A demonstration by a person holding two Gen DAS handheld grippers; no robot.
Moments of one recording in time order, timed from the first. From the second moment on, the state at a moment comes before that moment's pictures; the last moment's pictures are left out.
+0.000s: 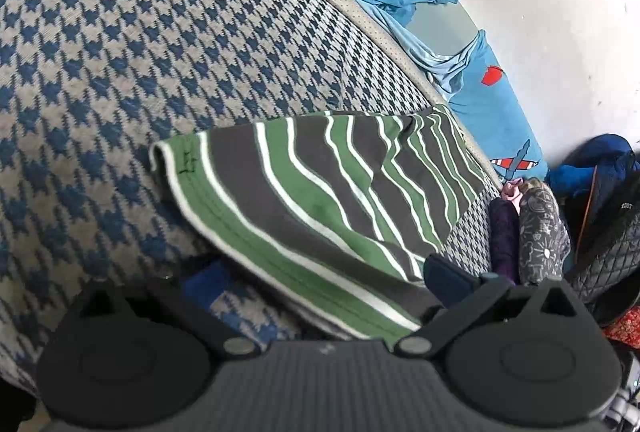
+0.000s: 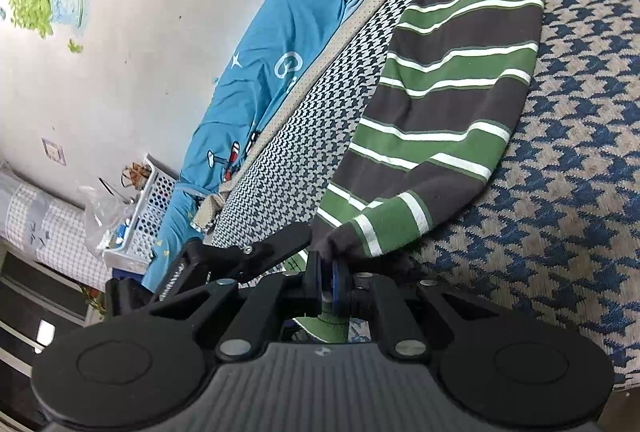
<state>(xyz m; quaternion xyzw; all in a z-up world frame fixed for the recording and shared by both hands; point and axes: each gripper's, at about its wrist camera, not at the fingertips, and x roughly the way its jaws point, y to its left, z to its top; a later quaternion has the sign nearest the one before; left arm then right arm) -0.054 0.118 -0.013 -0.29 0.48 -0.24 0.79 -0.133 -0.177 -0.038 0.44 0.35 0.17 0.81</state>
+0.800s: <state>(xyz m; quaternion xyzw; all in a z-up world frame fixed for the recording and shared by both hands) -0.044 0.116 -0.013 -0.27 0.46 -0.20 0.82 -0.165 -0.155 -0.016 0.18 0.35 0.16 0.91</state>
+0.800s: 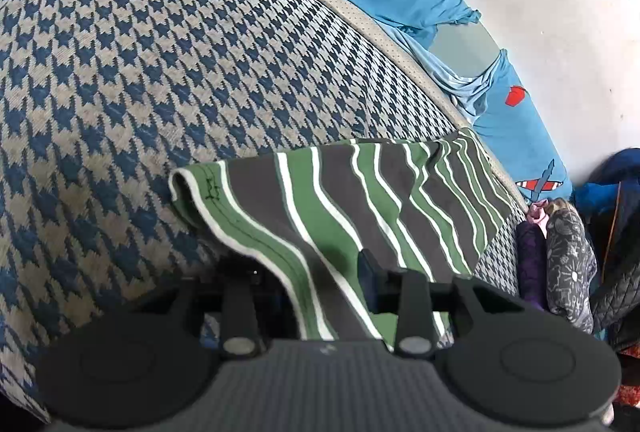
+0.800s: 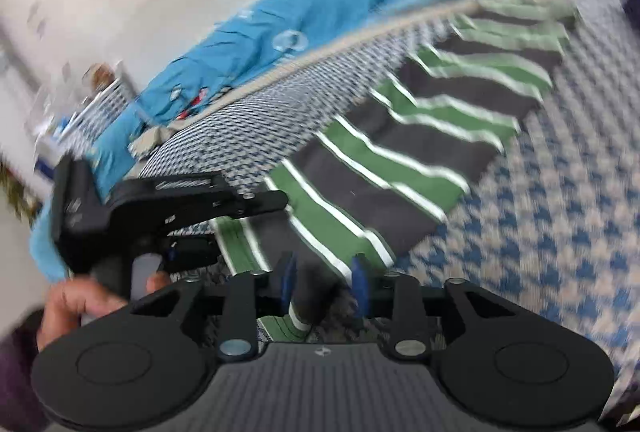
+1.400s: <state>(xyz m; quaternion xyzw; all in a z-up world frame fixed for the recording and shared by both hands) -0.039 0.109 -0.002 -0.26 0.46 -0.22 0.82 -0.182 -0.061 -0.037 -0.09 0.32 0.21 0.92</state>
